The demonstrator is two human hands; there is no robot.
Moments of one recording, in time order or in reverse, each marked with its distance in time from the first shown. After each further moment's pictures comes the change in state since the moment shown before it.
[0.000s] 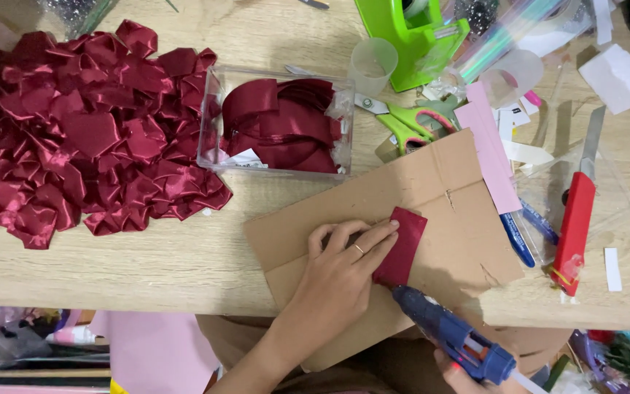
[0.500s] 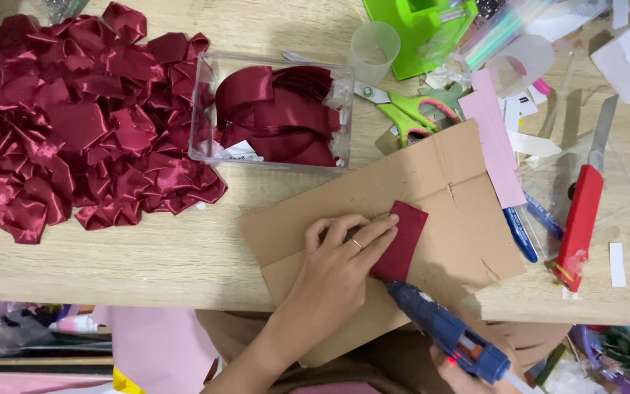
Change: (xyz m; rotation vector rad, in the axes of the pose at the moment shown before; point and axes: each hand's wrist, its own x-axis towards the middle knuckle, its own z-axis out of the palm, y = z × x) left_hand 0.000 -0.001 -0.001 -0.043 -0.017 -0.007; right_hand 0.004 -0.038 -0.004 -0.496 -0.144 0.300
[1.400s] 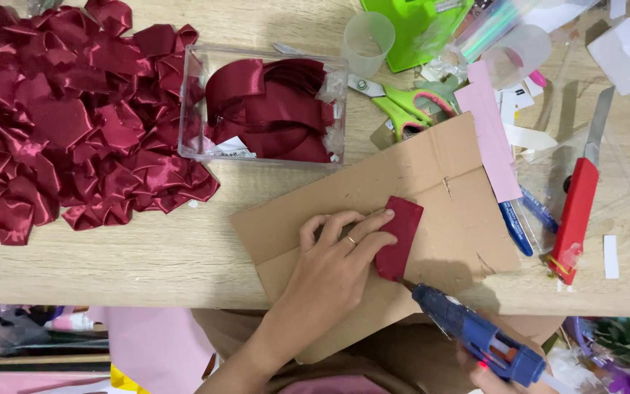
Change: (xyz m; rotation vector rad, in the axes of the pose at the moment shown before) left_hand 0.004 0.003 -0.003 0.001 -0.011 -0.035; right_hand 0.013 0.057 -0.015 0.403 0.063 -0.231
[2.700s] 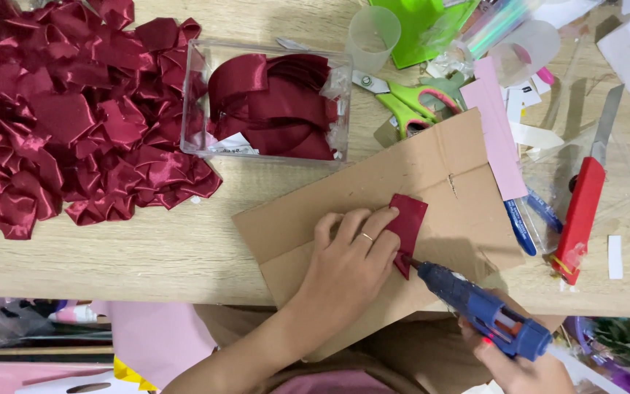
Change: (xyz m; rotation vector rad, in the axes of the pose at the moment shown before) left_hand 0.008 0.010 0.015 0.179 0.170 0.045; right_hand -0.010 -0.063 -0.003 0.085 -0.012 0.169
